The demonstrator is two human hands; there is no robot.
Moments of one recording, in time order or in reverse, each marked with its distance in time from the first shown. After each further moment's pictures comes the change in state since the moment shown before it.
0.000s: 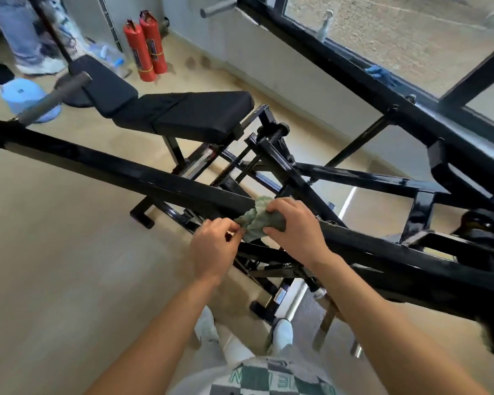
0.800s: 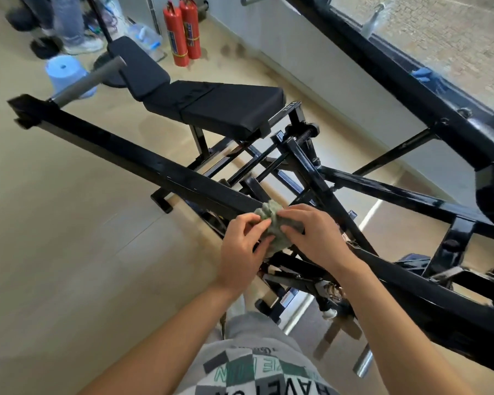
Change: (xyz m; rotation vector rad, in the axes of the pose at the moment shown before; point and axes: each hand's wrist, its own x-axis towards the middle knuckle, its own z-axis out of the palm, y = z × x) left_hand -0.006 0.013 0.018 -0.184 0.083 0.186; right_hand 0.029 0.007 -0.014 0.027 -0.188 -0.094
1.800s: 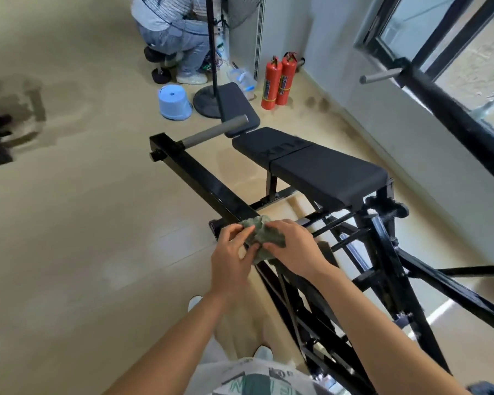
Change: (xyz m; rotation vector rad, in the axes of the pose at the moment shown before) left_hand 0.070 -0.167 -0.129 0.062 0.261 -0.439; right_hand 0.195 -0.172 0.091 0.034 -0.230 -0.162
